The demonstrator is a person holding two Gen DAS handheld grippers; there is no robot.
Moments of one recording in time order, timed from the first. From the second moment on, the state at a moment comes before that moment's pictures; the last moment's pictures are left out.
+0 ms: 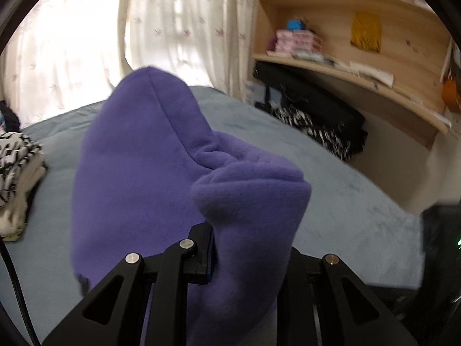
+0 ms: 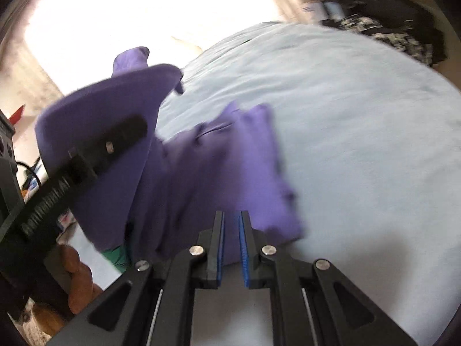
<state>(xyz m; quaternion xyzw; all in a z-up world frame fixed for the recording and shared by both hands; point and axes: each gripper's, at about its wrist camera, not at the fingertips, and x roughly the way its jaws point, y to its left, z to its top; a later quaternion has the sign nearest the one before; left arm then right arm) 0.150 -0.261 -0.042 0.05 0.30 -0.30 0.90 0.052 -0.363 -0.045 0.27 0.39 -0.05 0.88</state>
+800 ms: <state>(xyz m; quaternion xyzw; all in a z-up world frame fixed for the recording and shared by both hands) 0.139 -0.294 -0.095 0.13 0.33 -0.37 0.86 0.059 -0.404 -0.045 0.29 0.41 -0.07 0.86</state>
